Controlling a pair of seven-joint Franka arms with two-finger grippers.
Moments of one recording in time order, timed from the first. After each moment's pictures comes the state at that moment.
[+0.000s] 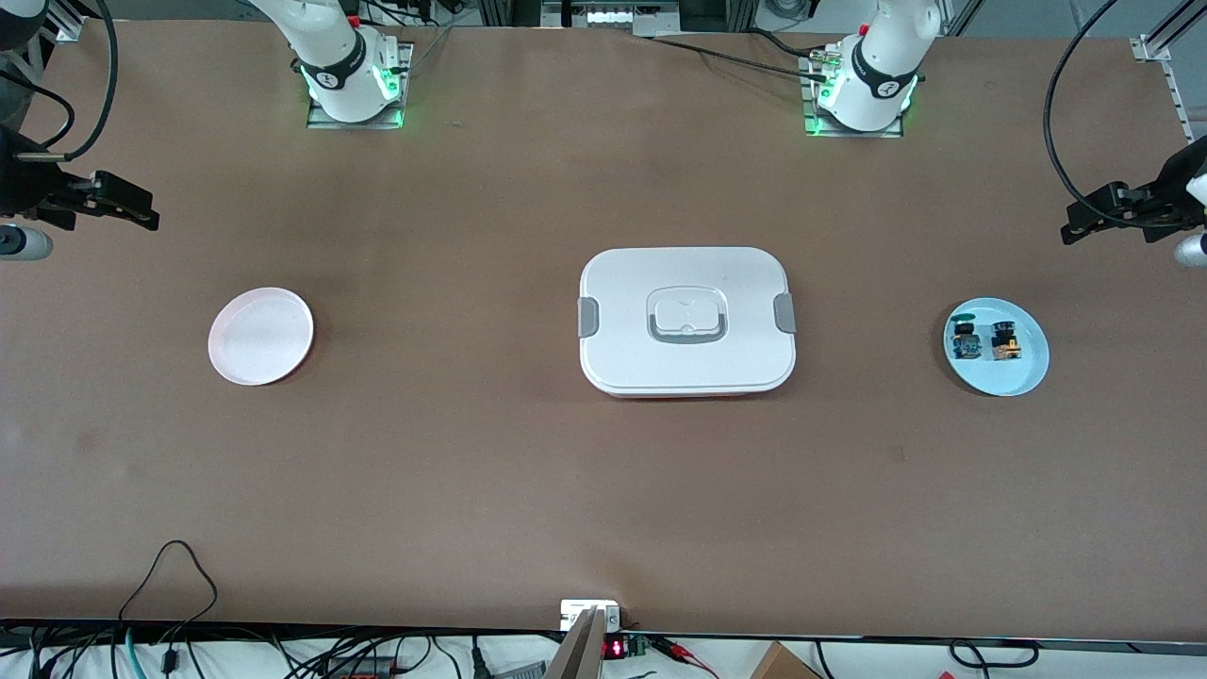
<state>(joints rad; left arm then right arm) 0.17 -0.02 -0.07 -1.67 0.01 1.59 0.07 -0.01 0.03 -0.02 -1.59 -0.04 1.50 -0.05</state>
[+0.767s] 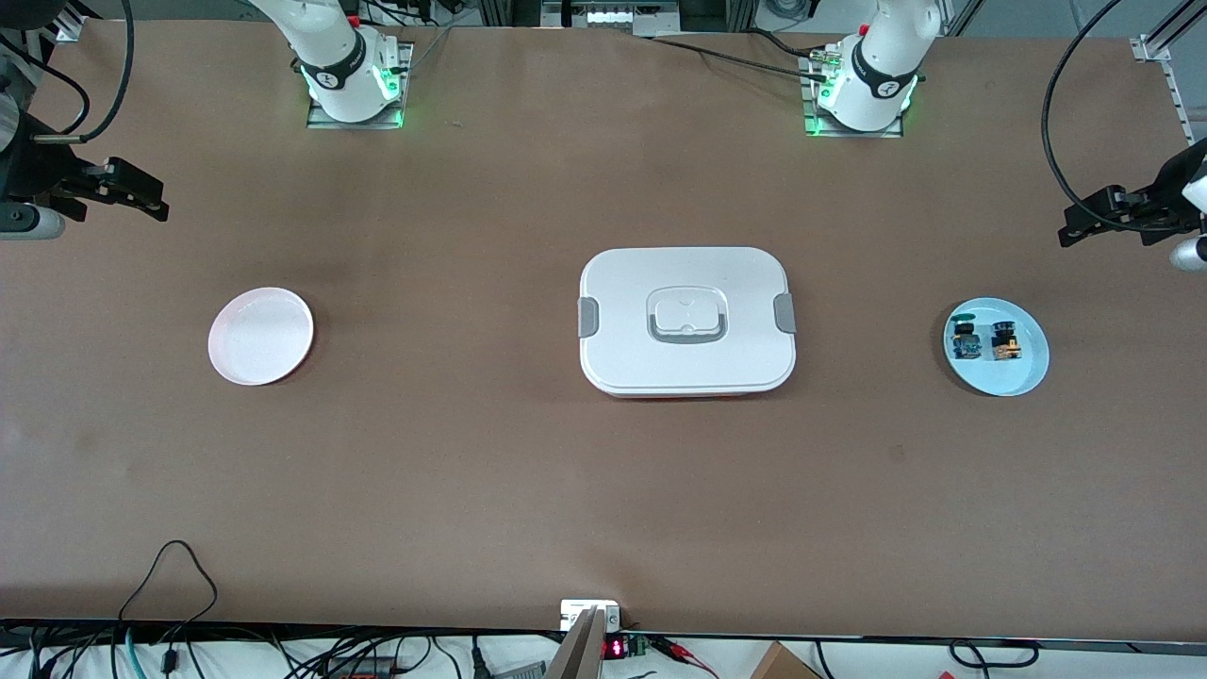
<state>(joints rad) 0.17 0.00 -0.07 -1.67 0.01 1.59 0.07 -0.01 -0.06 -0.02 -1.73 -0.04 1.59 -0.05</state>
